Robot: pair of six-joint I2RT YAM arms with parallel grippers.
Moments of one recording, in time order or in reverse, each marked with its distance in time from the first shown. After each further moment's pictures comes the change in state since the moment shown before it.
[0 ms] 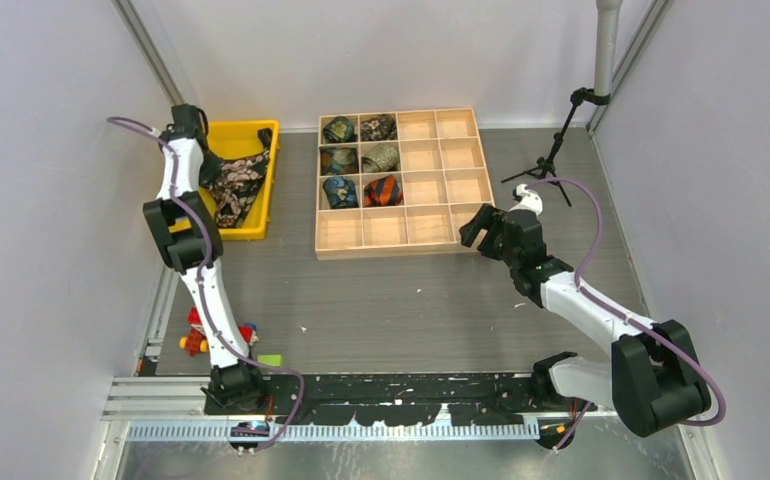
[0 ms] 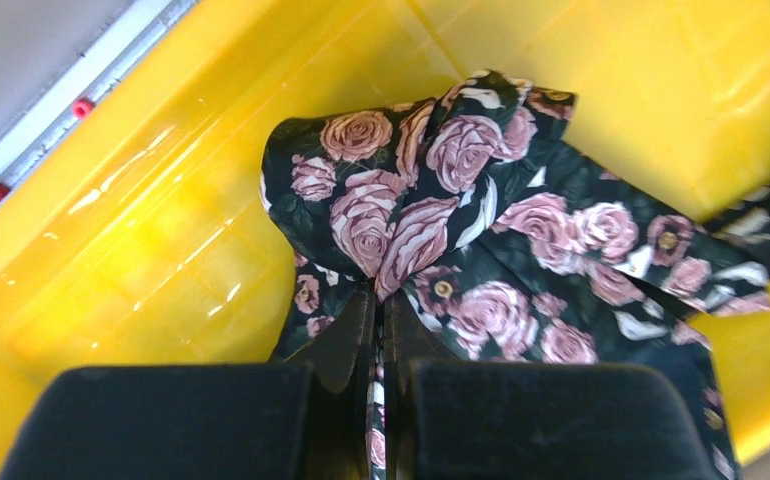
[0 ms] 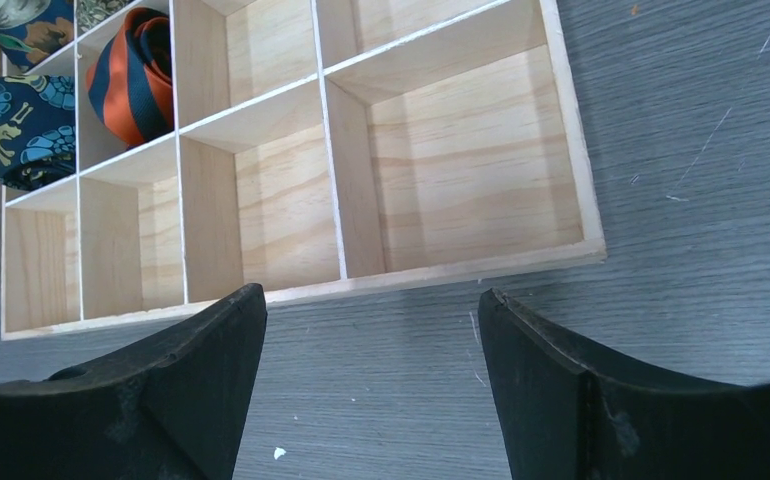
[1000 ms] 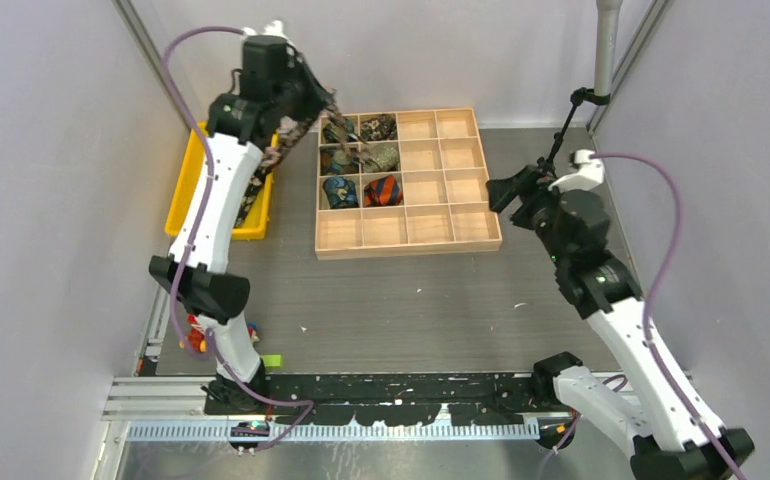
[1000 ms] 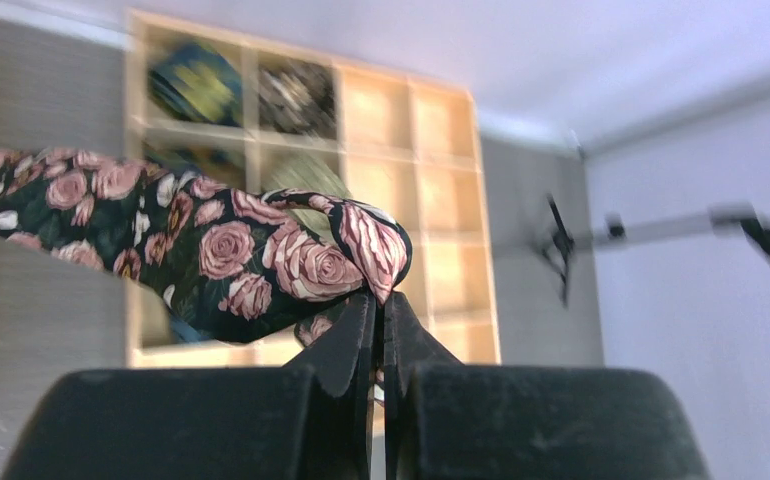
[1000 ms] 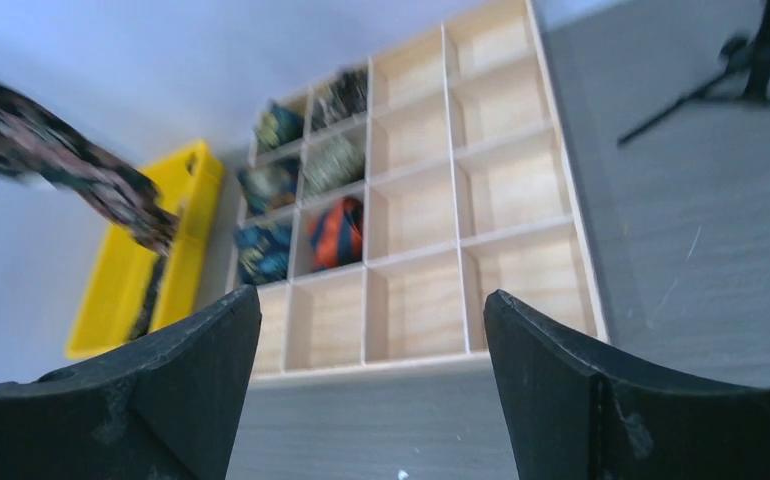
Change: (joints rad) left arm -0.528 -0.546 0.088 -0.018 0.229 -0.019; right arm 0.000 -0.322 0.304 -0.349 0.034 -0.026
